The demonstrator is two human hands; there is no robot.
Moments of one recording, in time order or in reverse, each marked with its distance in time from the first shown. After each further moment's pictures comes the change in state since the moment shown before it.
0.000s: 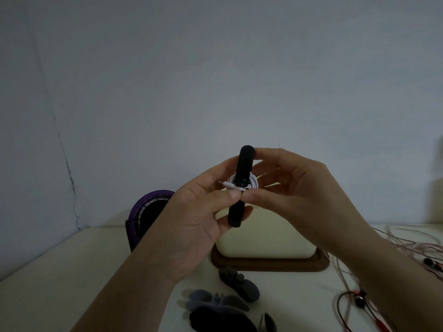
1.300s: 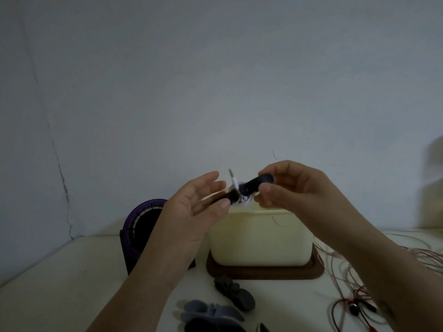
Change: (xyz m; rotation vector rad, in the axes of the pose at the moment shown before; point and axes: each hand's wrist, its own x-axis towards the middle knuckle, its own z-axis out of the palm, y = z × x) left_hand 0.012 -0.019 -0.022 0.390 0.224 0.180; right_hand 0.007 0.022 -0.022 0.271 0.037 0.171
